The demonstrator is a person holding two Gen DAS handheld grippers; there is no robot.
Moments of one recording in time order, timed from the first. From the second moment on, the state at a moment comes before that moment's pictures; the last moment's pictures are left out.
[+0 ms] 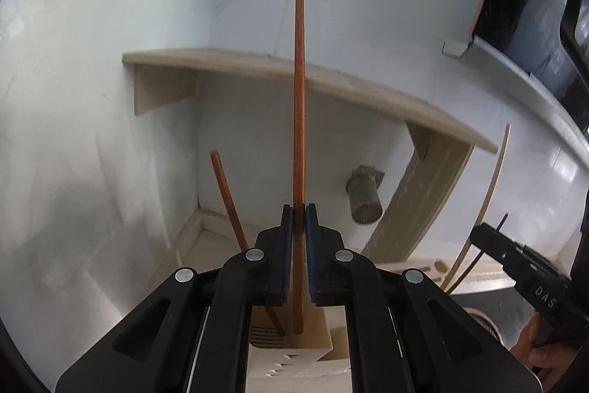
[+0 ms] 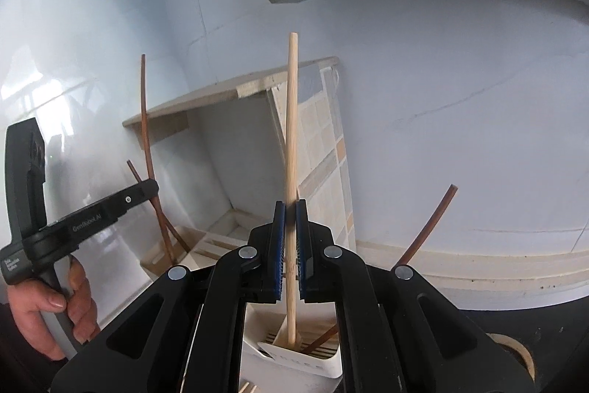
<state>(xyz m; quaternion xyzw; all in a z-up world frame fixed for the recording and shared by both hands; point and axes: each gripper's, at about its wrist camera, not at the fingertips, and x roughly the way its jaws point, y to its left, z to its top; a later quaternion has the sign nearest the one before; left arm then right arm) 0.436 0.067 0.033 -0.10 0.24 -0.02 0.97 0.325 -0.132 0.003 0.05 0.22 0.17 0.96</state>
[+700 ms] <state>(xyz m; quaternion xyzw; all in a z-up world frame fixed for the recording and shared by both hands) 0.426 0.073 0.034 -0.11 0.28 -0.02 0.95 0.322 -0.131 -0.002 0.05 0.29 0.14 0.94</state>
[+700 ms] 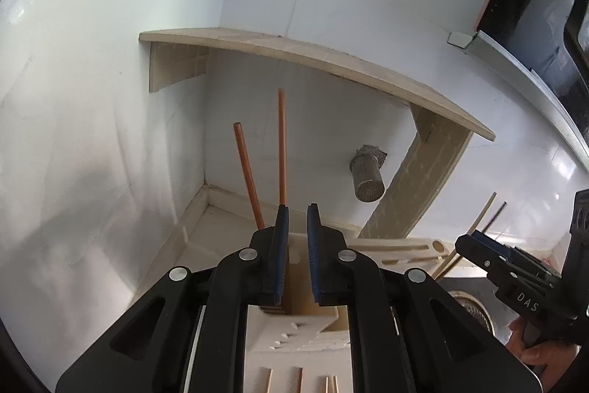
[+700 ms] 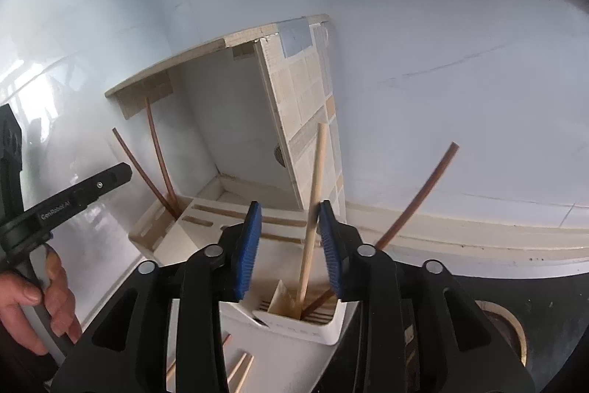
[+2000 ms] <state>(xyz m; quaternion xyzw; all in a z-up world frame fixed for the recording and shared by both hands) 0.344 0.099 -0.036 -0.06 0.43 -0.01 0.90 0.252 -0.102 -0.057 0.00 0.43 0.17 0.89</state>
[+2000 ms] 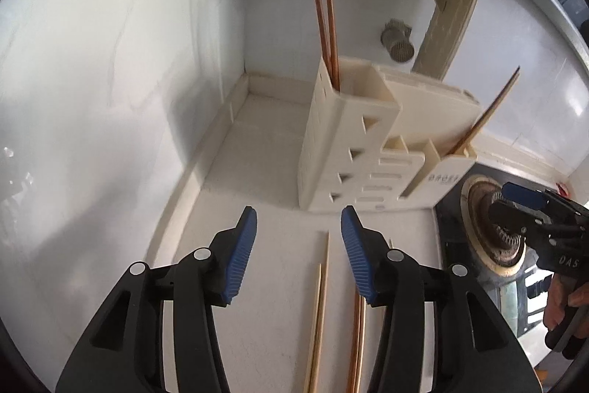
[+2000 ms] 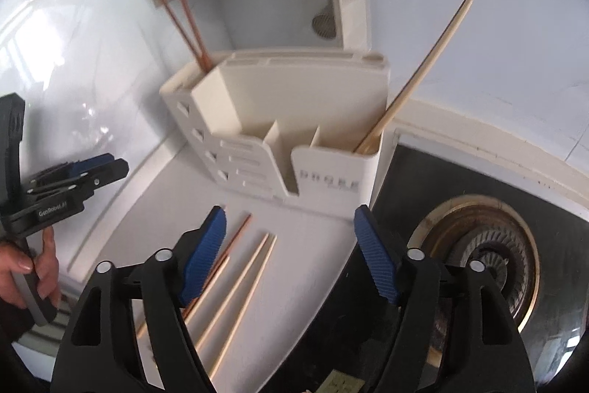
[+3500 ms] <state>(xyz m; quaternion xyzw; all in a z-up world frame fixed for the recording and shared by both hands) 0.321 0.092 -0.149 -0.02 0.62 -0.04 0.78 0.226 -0.057 -0.158 -0.03 0.61 0.14 0.78</state>
